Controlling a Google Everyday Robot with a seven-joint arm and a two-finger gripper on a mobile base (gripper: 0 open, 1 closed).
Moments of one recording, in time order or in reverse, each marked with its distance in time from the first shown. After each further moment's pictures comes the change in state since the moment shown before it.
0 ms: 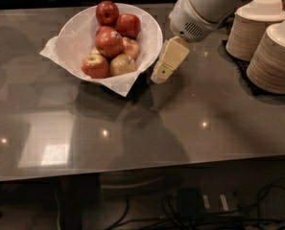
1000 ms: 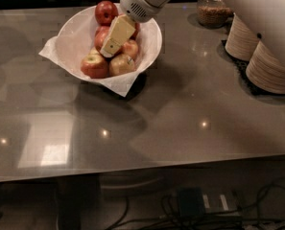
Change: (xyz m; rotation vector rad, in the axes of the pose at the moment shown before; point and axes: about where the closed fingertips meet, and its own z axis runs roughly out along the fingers) arm -0.122 -0.039 0.063 0.015 -0.209 -0.019
